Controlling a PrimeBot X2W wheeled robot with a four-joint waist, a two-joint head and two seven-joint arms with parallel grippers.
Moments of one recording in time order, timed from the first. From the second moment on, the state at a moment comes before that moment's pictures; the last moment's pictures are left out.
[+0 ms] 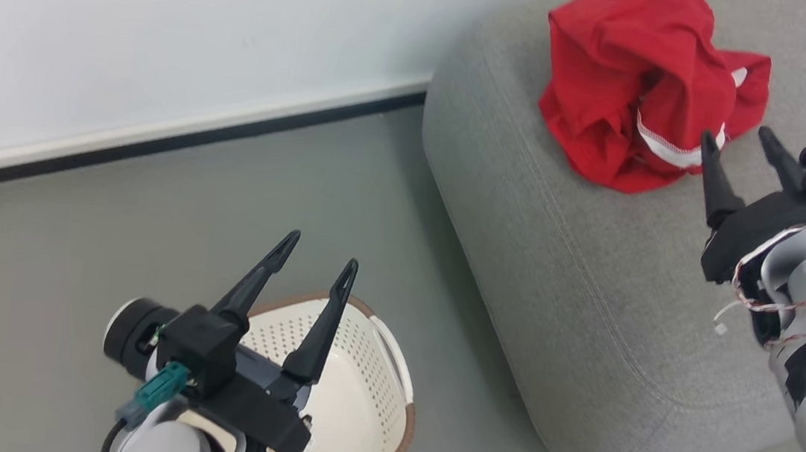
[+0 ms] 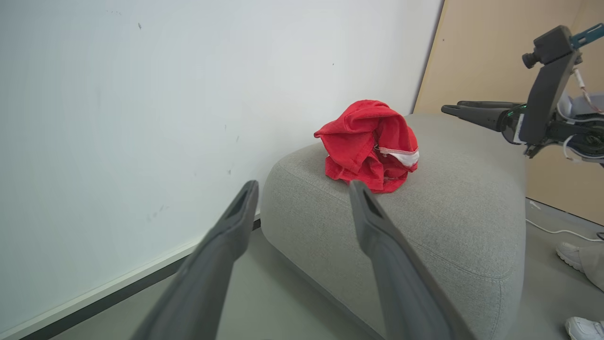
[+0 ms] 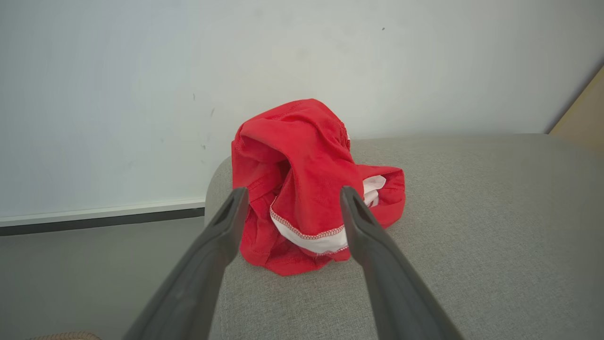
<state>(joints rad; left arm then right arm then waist) -0.33 0.27 -0.56 0.06 -0.45 0.06 -0.17 -1.02 -0.29 0.57 1.13 0.51 0.12 -0.25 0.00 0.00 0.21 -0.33</state>
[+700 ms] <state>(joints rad) -0.05 0.29 -0.39 0.04 -0.49 0.12 -0.22 -0.65 -0.24 0.54 0.77 0.53 0.10 -0.25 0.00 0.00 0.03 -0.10</state>
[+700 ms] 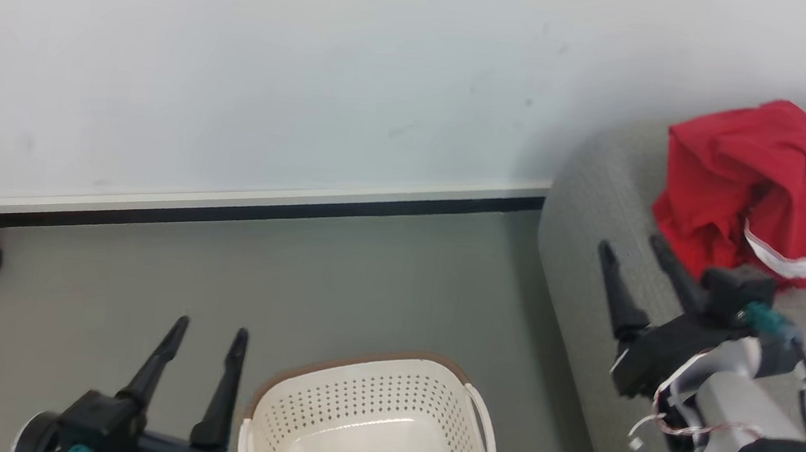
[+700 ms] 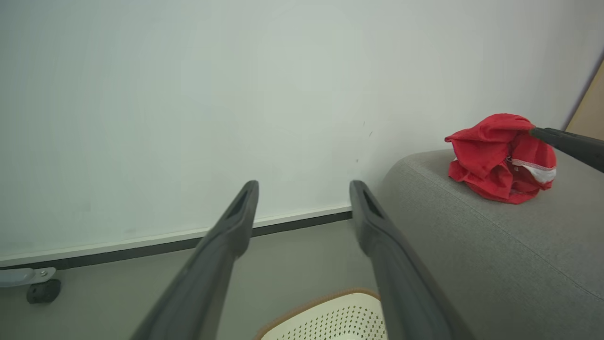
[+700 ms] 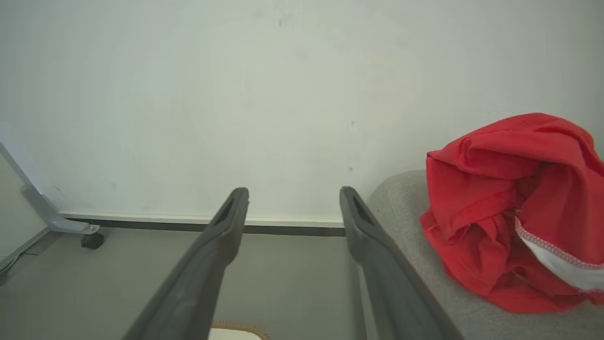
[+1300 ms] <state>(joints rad) 0.15 0.23 -0.18 0.00 -0.44 0.12 -0.24 -0.30 -0.20 0.52 0.43 0.51 -0.06 -0.25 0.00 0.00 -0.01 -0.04</state>
